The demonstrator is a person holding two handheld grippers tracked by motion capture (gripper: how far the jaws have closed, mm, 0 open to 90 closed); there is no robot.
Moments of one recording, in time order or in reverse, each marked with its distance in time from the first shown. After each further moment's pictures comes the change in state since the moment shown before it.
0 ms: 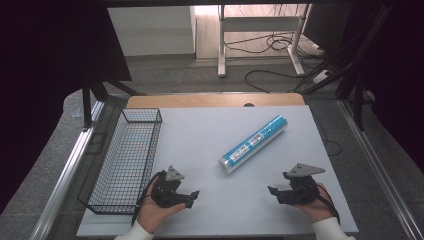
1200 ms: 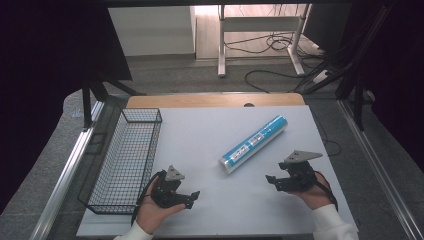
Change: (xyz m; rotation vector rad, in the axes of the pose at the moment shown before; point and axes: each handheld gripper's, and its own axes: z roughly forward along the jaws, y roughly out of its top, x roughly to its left) left arm -0.002 0.002 -0.005 -0.005 -0.015 0.009; right arm -0.010 0.036 0.000 0.014 0.034 -0.003
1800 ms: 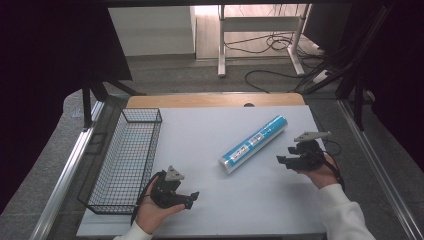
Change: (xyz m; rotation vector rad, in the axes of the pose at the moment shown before) left arm 0.002 -0.001 0.001 0.015 0.003 0.004; right arm -0.058 0.028 0.001 0.024 -0.072 0.068
